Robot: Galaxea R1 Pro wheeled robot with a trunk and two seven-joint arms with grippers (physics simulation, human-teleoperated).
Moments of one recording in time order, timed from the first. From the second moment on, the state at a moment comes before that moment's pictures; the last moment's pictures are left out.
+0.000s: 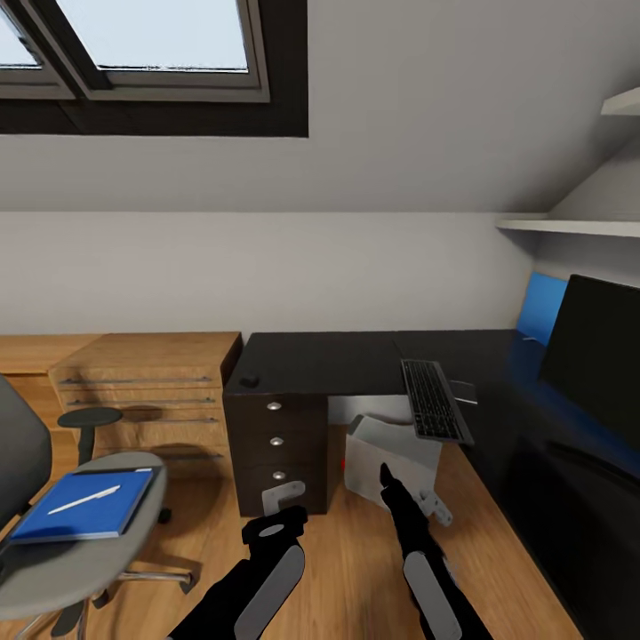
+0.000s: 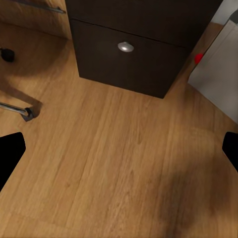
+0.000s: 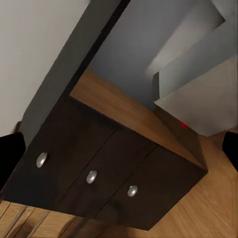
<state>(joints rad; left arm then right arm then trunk) -0.43 -0.13 -0.63 -1.02 0.76 0.27 0.90 -0.30 0.16 0.04 -0.95 -0.82 -0.18 -0.05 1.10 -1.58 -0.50</state>
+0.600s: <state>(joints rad) -0.43 -0.13 -0.63 -1.02 0.76 0.27 0.90 -0.32 0.17 0.03 -0.81 -1.18 -0.29 -0.05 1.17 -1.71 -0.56</state>
